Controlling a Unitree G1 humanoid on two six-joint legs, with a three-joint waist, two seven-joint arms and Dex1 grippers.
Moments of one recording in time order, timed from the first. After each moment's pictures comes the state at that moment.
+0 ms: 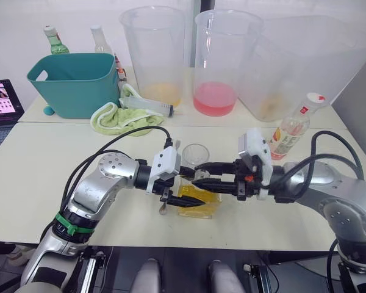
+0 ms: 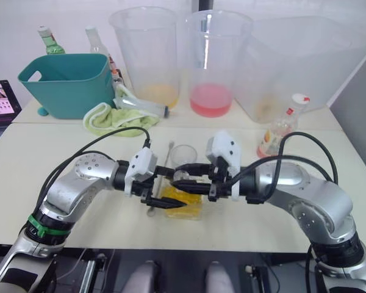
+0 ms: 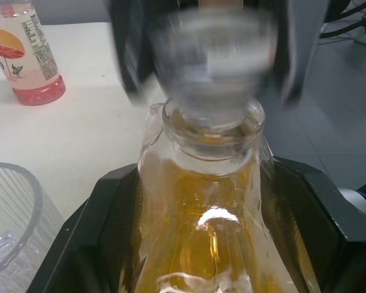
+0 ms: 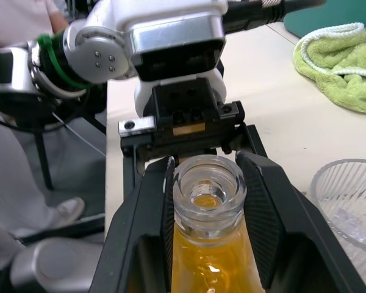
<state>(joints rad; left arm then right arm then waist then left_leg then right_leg) -0.57 0.59 -0.29 -0.24 -0.43 0.48 -1.23 -0.54 -0.71 -0.02 -0.63 1.00 0.91 0.67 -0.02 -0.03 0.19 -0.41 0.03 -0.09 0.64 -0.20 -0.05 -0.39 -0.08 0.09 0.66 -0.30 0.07</state>
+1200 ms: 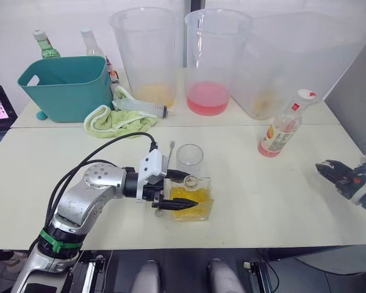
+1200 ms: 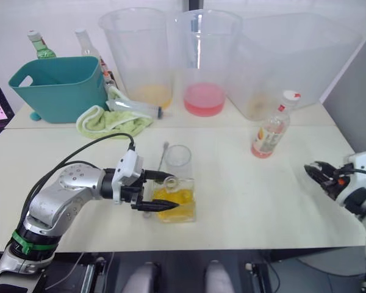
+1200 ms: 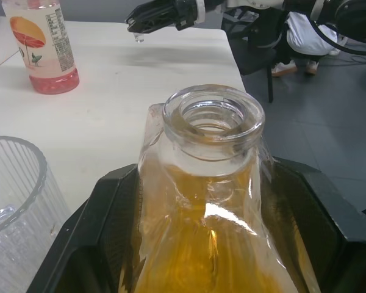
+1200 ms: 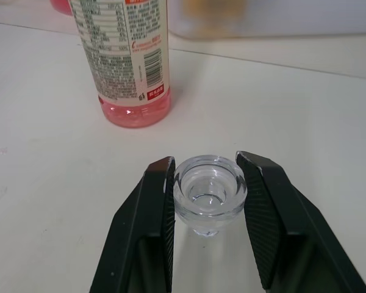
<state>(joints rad) -0.43 0.62 -0.16 -0.36 -0.52 0.55 -1.14 -0.16 -0.78 -0.47 0.32 0.46 0.22 0.84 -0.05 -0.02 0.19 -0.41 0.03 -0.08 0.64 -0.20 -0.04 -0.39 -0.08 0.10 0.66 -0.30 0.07</state>
